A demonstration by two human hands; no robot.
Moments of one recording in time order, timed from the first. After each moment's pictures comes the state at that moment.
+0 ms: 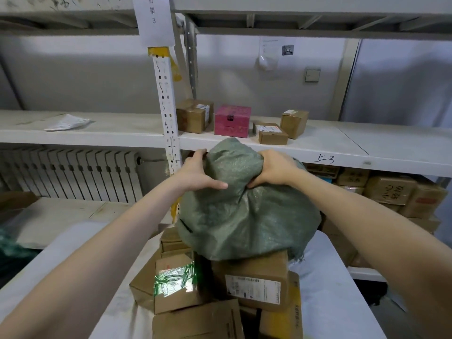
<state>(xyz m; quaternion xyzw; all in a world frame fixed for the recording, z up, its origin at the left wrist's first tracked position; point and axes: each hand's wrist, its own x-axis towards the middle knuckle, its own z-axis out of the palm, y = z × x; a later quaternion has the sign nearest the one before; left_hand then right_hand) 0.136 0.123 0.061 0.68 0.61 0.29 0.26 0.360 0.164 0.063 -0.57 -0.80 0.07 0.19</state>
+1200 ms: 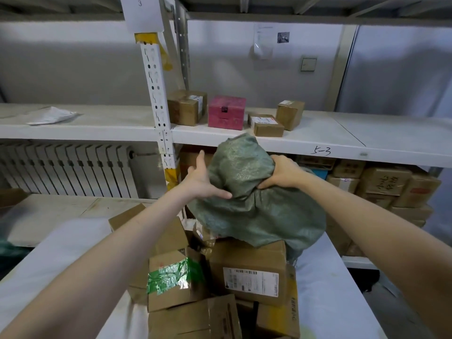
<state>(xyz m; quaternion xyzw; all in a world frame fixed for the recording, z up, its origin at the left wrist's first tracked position) 0.151 0.143 0.017 0.67 0.65 0.25 0.27 0.389 0.172 0.031 -0.62 -0.75 0.16 0.19</state>
